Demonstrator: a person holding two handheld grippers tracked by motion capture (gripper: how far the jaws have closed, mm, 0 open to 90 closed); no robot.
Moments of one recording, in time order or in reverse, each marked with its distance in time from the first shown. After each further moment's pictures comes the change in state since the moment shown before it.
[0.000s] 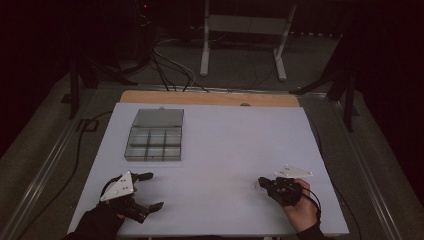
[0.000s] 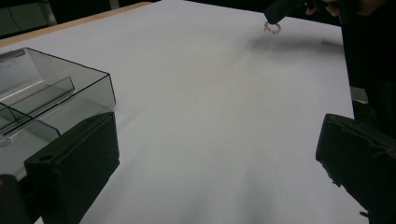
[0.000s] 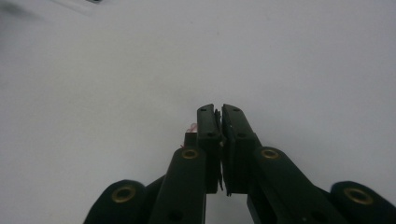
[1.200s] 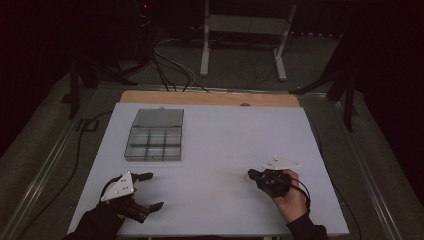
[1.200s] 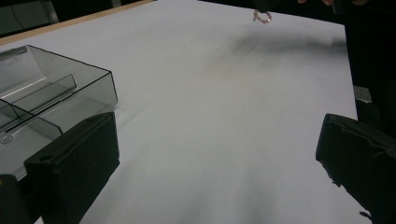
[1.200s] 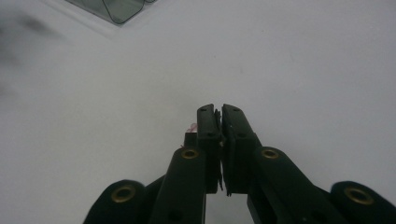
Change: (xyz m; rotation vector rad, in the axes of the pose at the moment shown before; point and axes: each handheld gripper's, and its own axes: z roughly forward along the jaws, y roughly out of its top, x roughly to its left) left arm 0.000 0.000 0.000 0.003 0.007 -0.003; right arm 0.016 0.031 0.014 -0.023 0.030 -0.063
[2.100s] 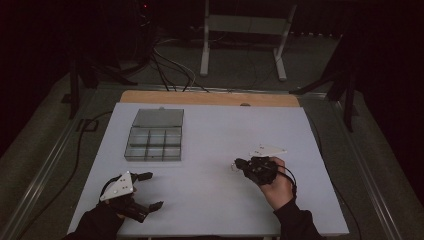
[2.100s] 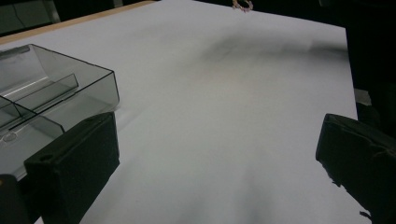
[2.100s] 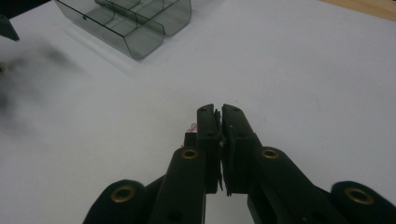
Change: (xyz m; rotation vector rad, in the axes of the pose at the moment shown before) left arm 0.001 -0.001 -0.001 0.003 0.006 -0.009; right arm 0.012 0.040 0.021 -0.029 0.051 -0.018
